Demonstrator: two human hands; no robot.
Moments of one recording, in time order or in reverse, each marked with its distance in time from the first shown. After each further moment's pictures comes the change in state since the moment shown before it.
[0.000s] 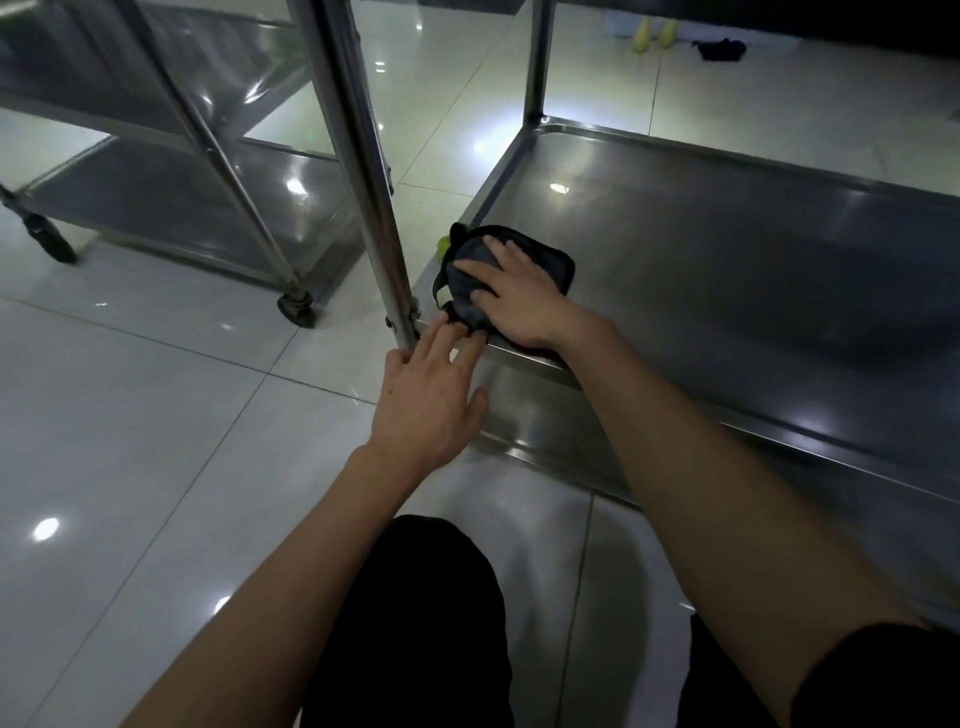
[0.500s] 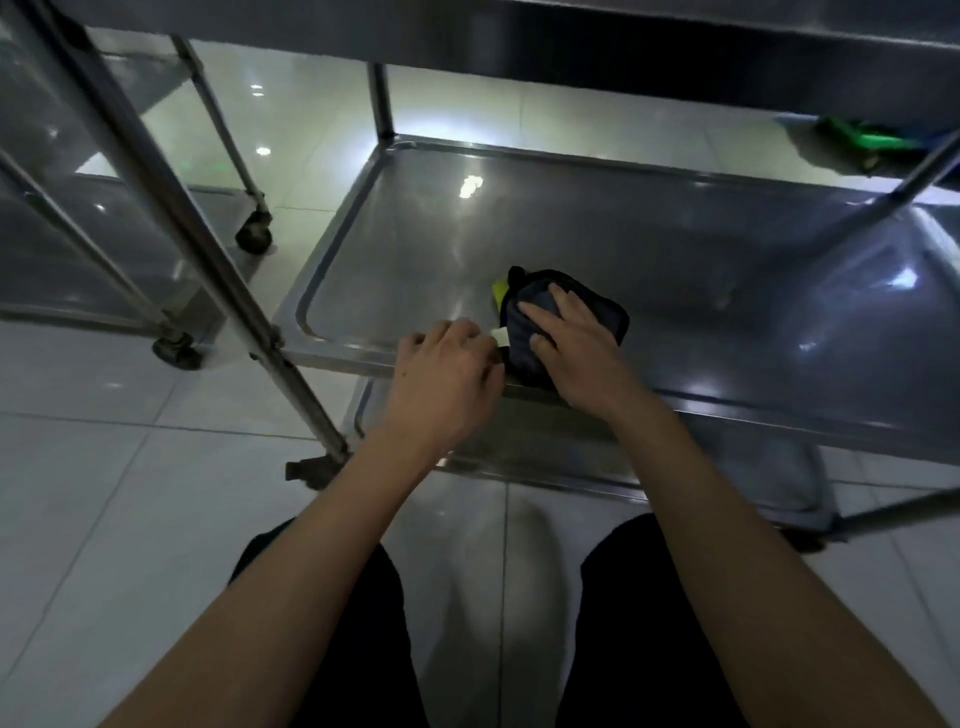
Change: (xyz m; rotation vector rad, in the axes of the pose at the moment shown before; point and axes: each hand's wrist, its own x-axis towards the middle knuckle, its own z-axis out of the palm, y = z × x) left_hand 0.038 0.133 -0.017 -0.158 0.004 0.192; right_hand -0.178 0.121 -0.030 -0.046 0.292 0.300
